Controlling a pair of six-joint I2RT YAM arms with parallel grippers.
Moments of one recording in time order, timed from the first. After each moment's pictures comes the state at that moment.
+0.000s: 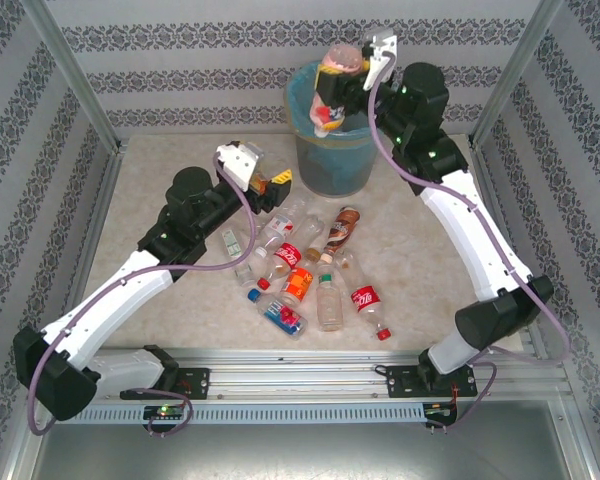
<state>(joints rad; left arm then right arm) -0.57 1.20 1.12 0.06 0.06 0.11 0.39 1.61 1.87 -0.15 -0.23 0.12</state>
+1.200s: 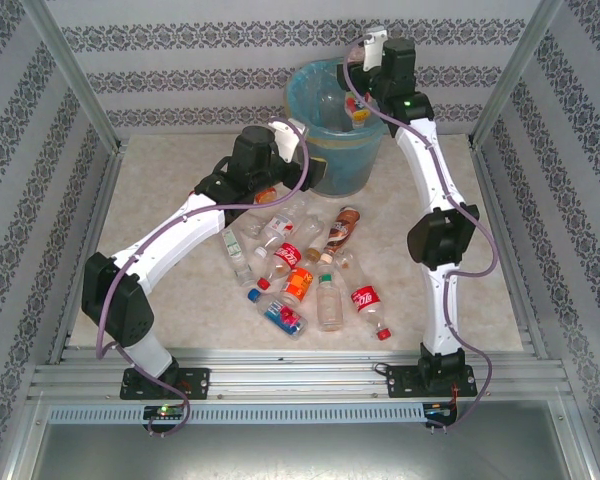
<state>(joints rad) -0.57 1.66 1.53 -0.21 0.08 -0.05 0.19 2.31 2.56 -0.47 -0.15 -0.03</state>
